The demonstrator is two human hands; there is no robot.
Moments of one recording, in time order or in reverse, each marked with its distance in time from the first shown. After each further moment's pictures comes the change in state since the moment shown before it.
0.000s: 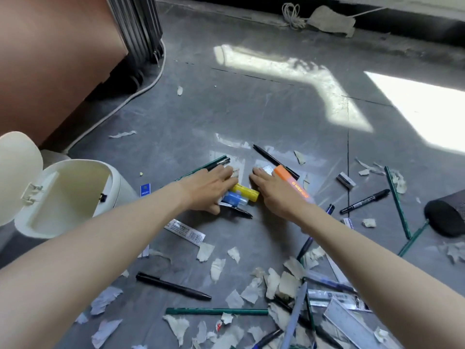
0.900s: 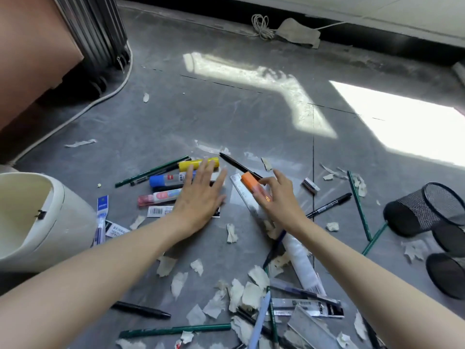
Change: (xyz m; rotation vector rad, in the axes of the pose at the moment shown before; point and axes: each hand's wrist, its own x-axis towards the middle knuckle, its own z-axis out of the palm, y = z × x) left_hand 0.047 0.061 0.011 -0.065 0.309 -0.382; right_hand -0.050 0.042 -0.021 0.422 0.257 0.371
